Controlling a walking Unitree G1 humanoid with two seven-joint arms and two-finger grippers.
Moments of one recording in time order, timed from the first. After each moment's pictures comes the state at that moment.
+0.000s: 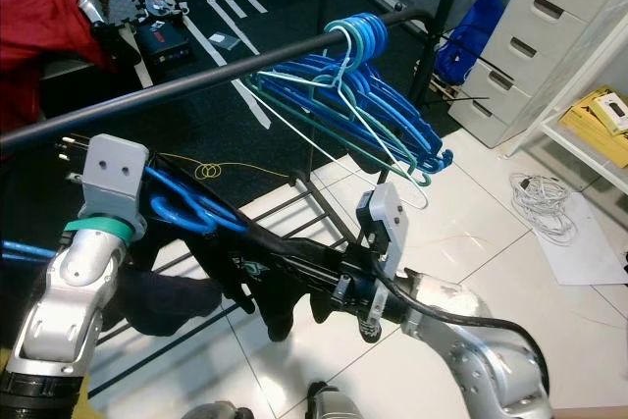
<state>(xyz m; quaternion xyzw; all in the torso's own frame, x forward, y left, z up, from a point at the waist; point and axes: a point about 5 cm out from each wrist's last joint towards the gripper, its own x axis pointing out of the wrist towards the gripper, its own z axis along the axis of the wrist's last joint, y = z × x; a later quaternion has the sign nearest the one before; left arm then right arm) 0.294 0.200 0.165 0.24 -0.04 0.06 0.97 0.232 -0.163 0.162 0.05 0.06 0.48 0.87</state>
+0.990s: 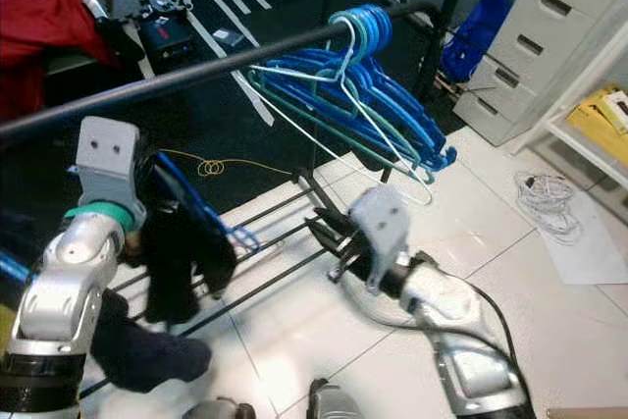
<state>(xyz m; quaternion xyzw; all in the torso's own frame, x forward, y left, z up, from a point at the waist) 0.314 0.165 0.189 0.08 -0.01 0.00 1.00 0.259 -0.143 0.145 -0.18 -0.07 0.35 0.92</state>
